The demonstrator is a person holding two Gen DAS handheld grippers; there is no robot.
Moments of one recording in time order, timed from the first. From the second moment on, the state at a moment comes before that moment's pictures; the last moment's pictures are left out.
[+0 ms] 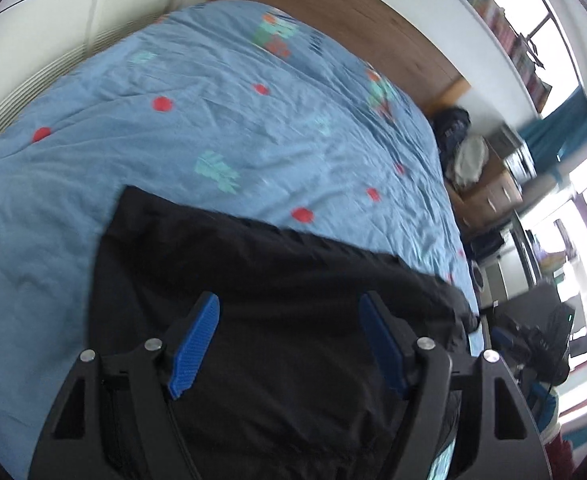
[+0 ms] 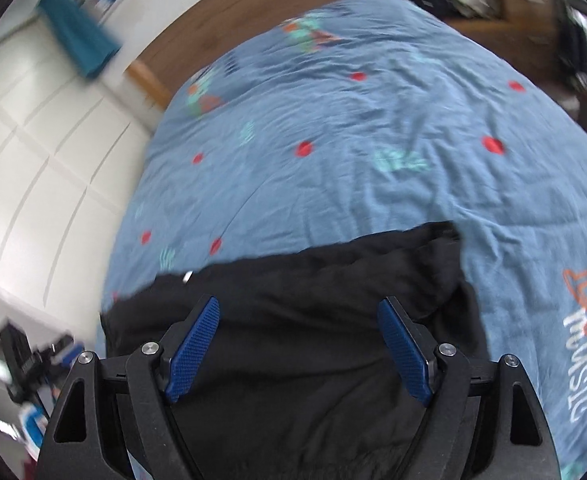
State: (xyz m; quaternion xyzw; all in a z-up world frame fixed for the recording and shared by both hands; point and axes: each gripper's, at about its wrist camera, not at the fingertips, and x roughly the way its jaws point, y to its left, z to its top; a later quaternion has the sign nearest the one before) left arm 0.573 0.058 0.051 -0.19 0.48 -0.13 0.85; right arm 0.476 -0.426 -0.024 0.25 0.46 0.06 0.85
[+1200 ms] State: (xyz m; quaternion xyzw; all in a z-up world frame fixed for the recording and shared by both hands) left arm 0.685 -0.059 -0.109 -0.05 0.59 -0.08 0.81; right arm 0.567 -0.338 -0.161 0.13 0.57 0.07 0.81
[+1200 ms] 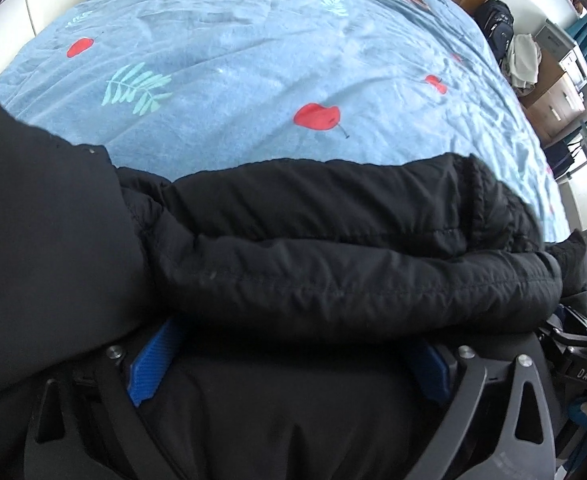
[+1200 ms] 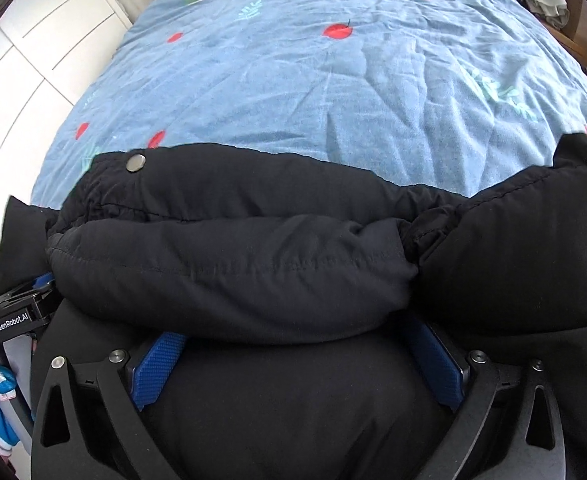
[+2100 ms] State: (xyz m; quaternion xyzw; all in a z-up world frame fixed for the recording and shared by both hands) left arm 0.628 0.030 -0.072 -0.06 0.56 -0.02 0.83; right arm 0.493 -0.440 -0.131 0.13 0.54 -0.03 0.83
